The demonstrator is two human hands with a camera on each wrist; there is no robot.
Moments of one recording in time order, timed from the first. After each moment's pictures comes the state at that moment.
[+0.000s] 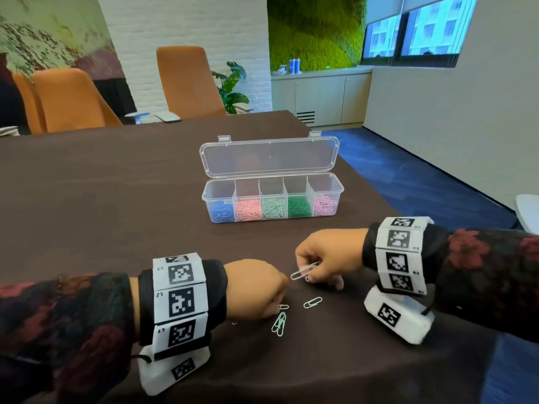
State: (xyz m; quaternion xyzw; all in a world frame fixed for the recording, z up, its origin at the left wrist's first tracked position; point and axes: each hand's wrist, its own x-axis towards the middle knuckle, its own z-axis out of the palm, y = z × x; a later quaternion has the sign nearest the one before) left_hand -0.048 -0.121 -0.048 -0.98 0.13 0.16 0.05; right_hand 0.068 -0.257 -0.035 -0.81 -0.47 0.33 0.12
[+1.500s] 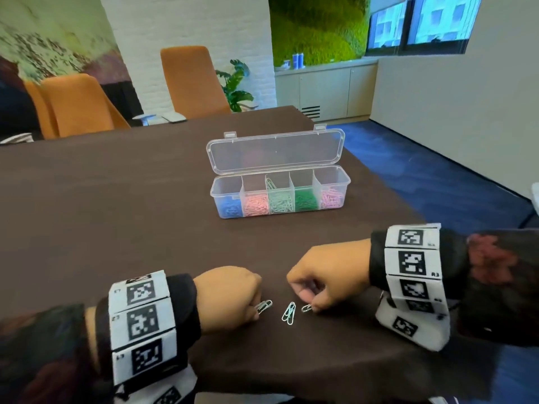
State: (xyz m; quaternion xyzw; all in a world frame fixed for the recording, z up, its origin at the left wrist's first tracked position) left_hand -0.088 -0.101 -0.045 -0.98 0.01 0.19 0.04; right_hand 0.024 -0.254 -0.032 -0.74 -0.63 0.23 0.00
